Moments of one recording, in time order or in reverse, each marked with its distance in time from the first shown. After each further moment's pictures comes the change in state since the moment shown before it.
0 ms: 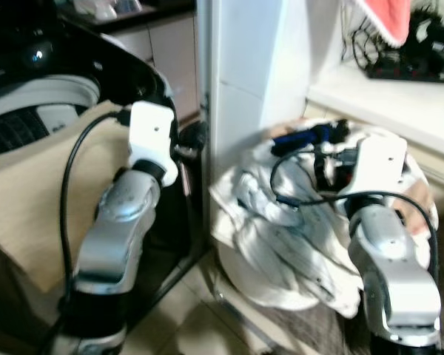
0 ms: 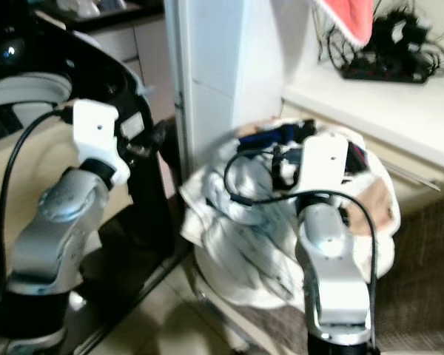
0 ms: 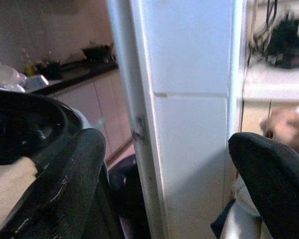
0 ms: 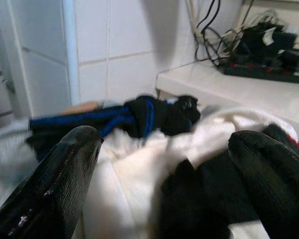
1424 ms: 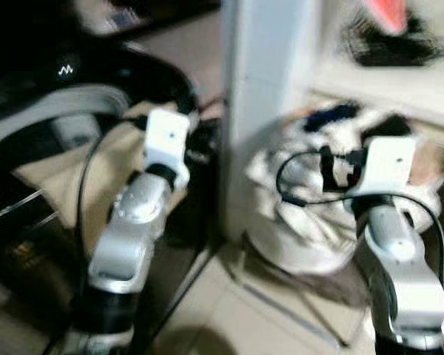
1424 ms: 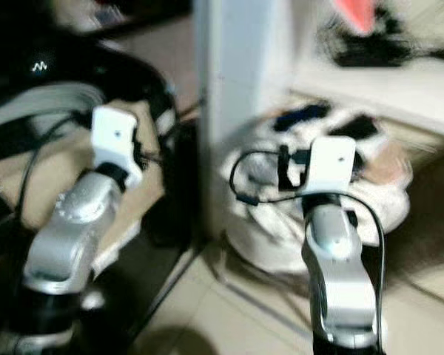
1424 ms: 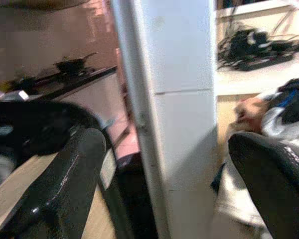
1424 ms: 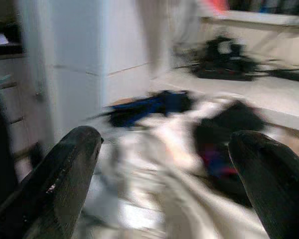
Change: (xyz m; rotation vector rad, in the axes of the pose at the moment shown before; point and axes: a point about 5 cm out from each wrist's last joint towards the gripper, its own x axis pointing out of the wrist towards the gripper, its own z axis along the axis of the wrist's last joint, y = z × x) left arm 0.009 -0.017 -0.003 -0.005 -0.007 -0.045; right arm 0.000 -0.014 0.001 -0.005 -0.026 -0.057
